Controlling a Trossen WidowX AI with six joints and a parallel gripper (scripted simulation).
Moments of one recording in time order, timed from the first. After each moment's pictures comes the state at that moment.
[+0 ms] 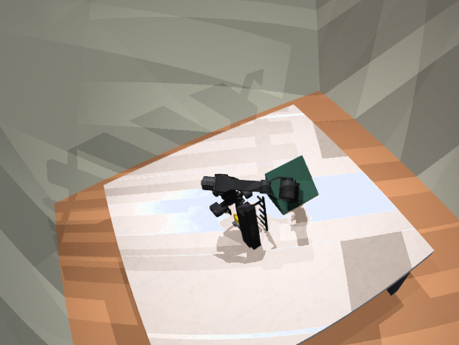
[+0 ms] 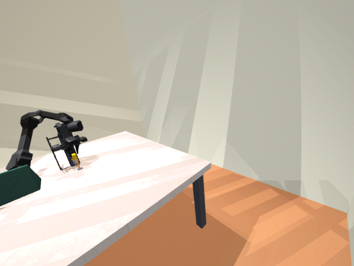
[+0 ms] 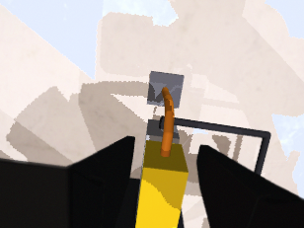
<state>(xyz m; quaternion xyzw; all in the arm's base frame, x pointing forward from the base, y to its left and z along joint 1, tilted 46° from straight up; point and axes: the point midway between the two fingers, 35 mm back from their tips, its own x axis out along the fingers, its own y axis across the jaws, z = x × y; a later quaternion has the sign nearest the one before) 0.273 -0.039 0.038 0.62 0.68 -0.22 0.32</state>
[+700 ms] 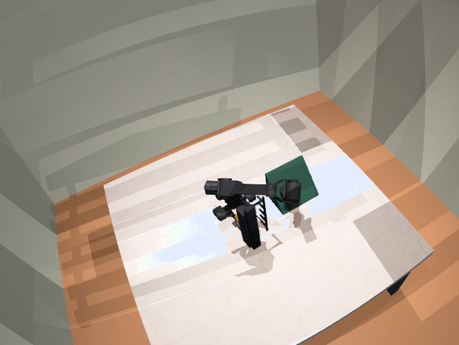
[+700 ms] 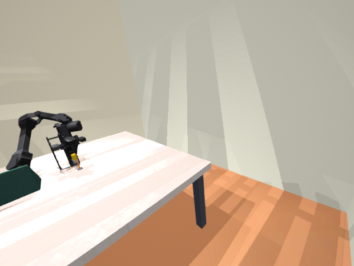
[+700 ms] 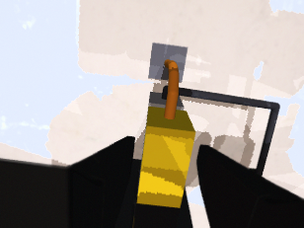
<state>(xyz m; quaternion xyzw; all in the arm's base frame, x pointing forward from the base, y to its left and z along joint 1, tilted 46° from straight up) 0.268 -0.021 0.053 0.62 0.68 -0.22 0.32</state>
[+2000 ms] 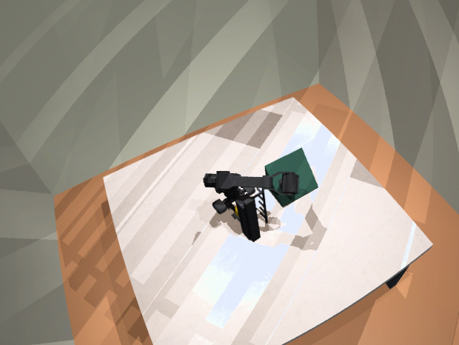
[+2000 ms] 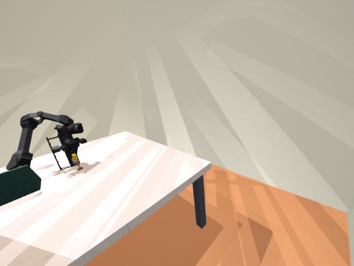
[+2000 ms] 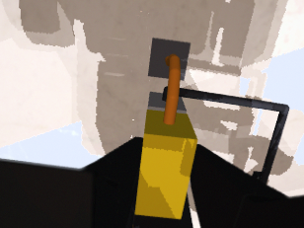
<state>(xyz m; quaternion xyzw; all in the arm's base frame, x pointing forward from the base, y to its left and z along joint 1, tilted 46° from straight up) 0.268 -0.015 0.043 0.62 0.69 -0.20 0.30</state>
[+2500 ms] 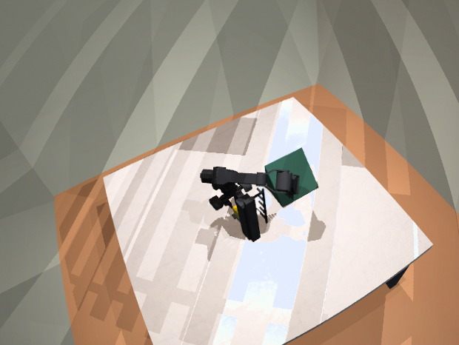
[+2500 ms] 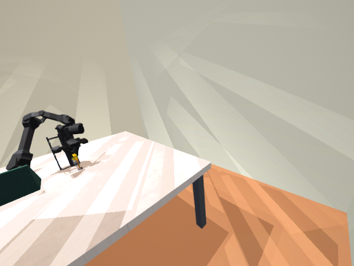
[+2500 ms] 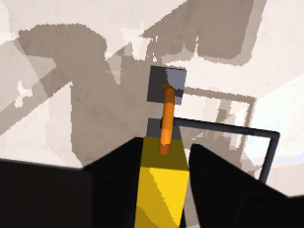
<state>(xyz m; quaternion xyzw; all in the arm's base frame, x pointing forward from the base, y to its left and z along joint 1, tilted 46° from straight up) 0.273 -0.031 0.029 0.62 0.69 -0.20 0.30</state>
